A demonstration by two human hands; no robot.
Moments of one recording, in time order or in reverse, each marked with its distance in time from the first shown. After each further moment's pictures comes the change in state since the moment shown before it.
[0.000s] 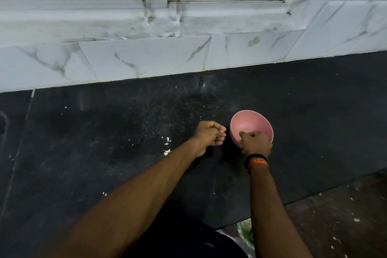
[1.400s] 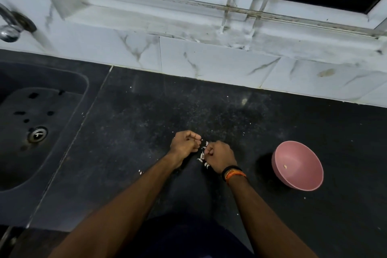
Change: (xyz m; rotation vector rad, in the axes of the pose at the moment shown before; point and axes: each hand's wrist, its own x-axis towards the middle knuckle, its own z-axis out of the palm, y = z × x) left_hand -0.035 -0.079 -0.153 -0.113 0.493 0.048; right_hand -0.082 -0.032 0.132 -0.662 -0.729 -0.805
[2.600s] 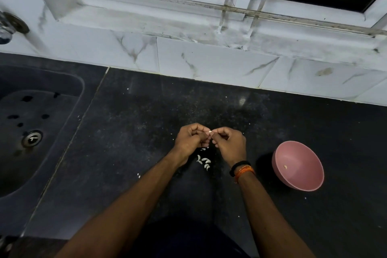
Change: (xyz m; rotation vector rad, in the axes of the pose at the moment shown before) left_hand -0.010 0.029 0.011 -0.264 -0.156 0.182; right_hand 0.005 -0.002 -0.028 0.647 0.361 -0.041
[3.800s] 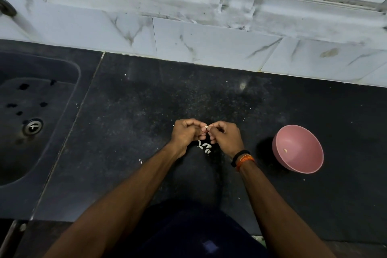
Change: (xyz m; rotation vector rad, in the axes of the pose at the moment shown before) left_hand -0.015 -0.011 -0.008 -0.068 0.058 -0.135; right_hand -0.011 0.015 0.006 0.010 -0.163 0.113
